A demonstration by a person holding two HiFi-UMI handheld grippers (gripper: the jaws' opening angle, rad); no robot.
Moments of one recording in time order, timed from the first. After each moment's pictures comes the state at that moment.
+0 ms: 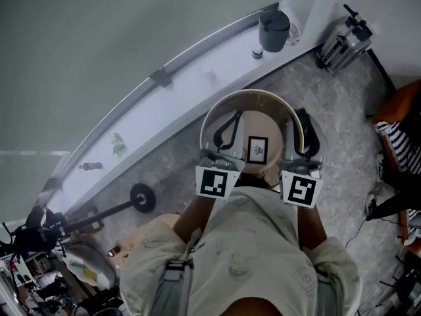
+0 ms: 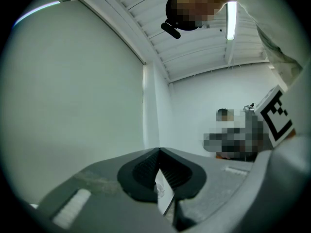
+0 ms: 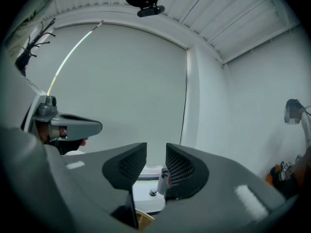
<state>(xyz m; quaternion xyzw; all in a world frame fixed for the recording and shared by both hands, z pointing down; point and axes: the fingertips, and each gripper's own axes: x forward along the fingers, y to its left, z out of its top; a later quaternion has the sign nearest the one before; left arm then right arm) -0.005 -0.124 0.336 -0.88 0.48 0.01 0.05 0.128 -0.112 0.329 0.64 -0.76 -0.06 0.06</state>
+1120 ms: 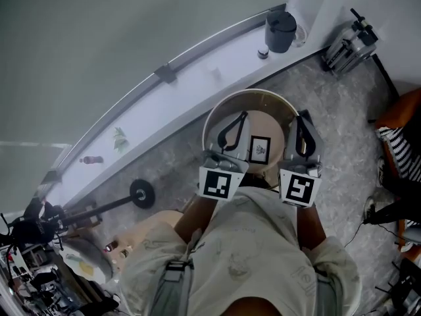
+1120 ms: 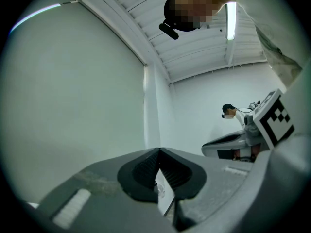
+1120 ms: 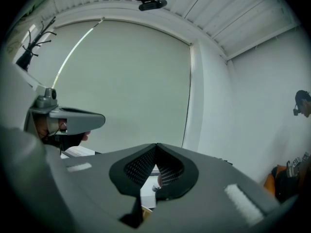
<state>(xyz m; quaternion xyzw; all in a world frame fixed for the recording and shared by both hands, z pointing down) -0.005 -0.115 0.335 -0.87 0.49 0.01 0.05 0.116 -0.112 0.343 0.63 -0.77 -0.05 0.09</state>
